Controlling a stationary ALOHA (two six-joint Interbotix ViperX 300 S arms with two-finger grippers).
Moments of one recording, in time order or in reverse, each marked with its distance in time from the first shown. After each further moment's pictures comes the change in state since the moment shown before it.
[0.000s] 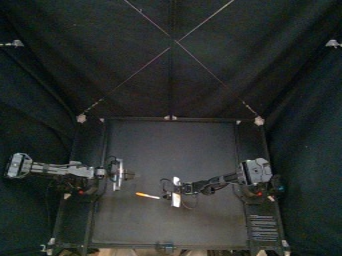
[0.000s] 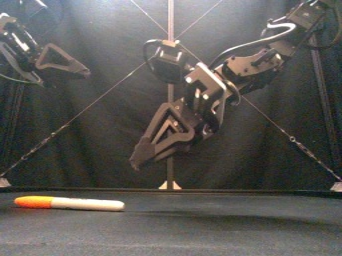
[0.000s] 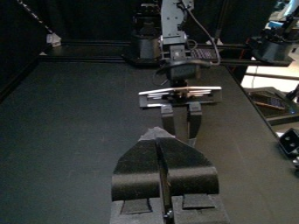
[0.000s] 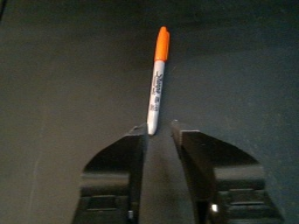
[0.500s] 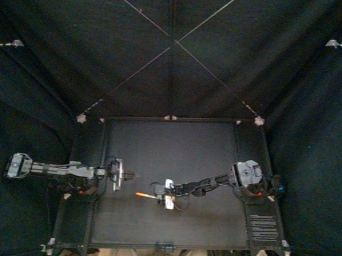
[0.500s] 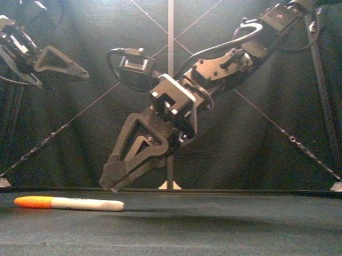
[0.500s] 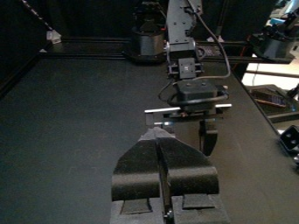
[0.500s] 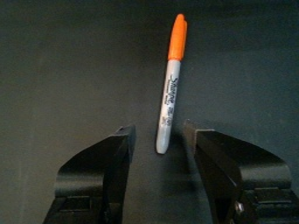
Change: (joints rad) left arm 0.003 0.002 0.009 0.000 0.000 0.000; right arm -0.005 0.112 -0.179 -0.035 0.196 -0.003
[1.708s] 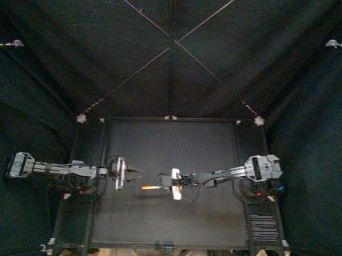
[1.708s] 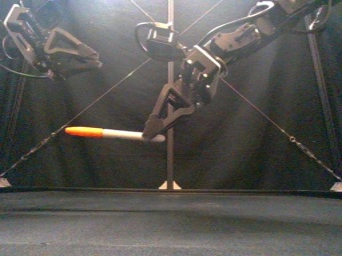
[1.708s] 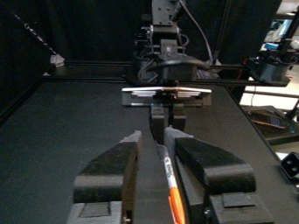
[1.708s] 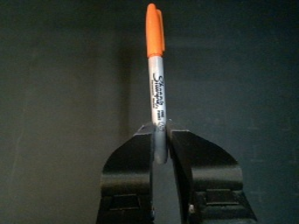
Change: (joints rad) left arm 0.000 0.067 -0.064 0.000 -0.092 -0.005; right arm -0.091 -0.279 0.110 -0.172 0.172 0.003
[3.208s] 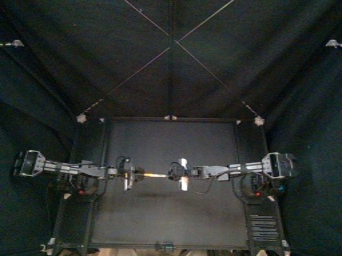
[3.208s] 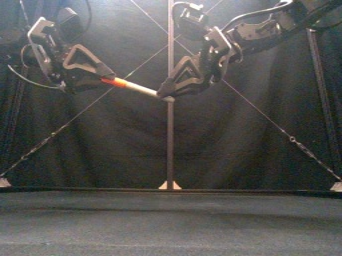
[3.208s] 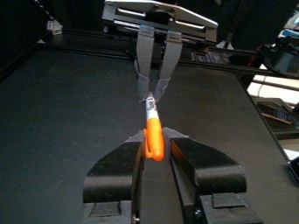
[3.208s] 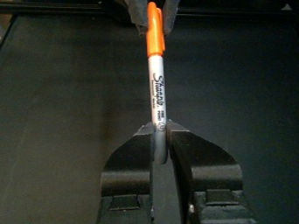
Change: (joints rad) left arm -0.003 0.189 -0.063 -0.091 -0.023 0.000; right arm -0.080 -0.204 0.137 -0.051 -0.184 -0.006
